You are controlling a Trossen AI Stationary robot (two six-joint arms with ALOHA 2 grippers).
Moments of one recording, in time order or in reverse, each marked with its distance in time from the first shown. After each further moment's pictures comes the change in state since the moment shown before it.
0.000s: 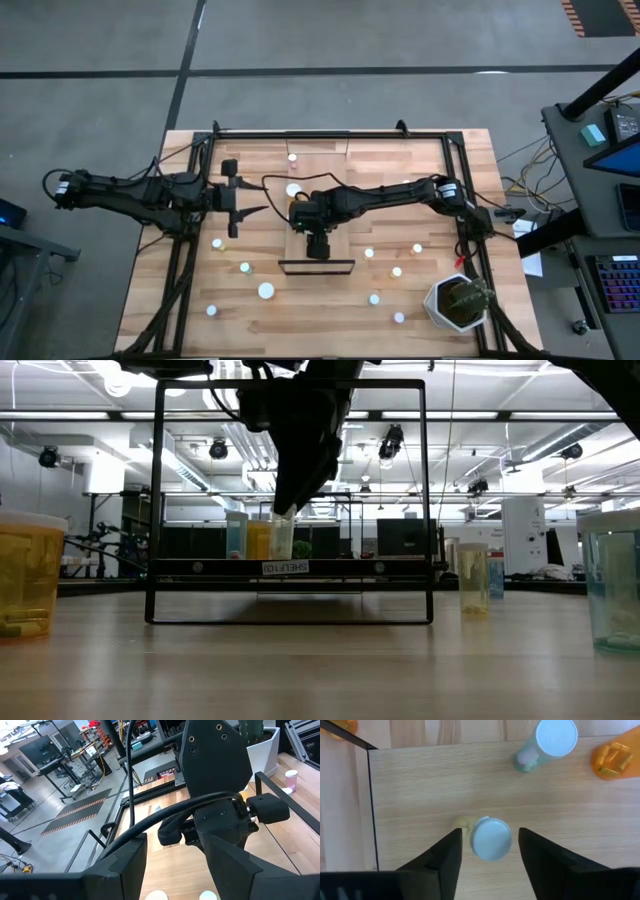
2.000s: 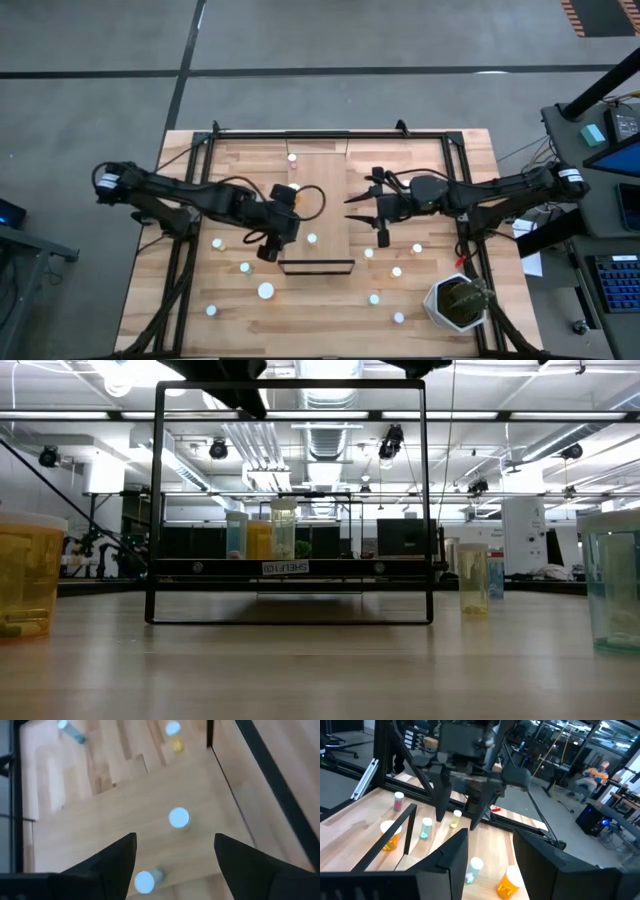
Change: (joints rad) left arm -0.078 0.717 0.587 -0.569 0.090 -0.131; right arm 0.026 -0.992 -1.171 1.257 0.018 -0.444
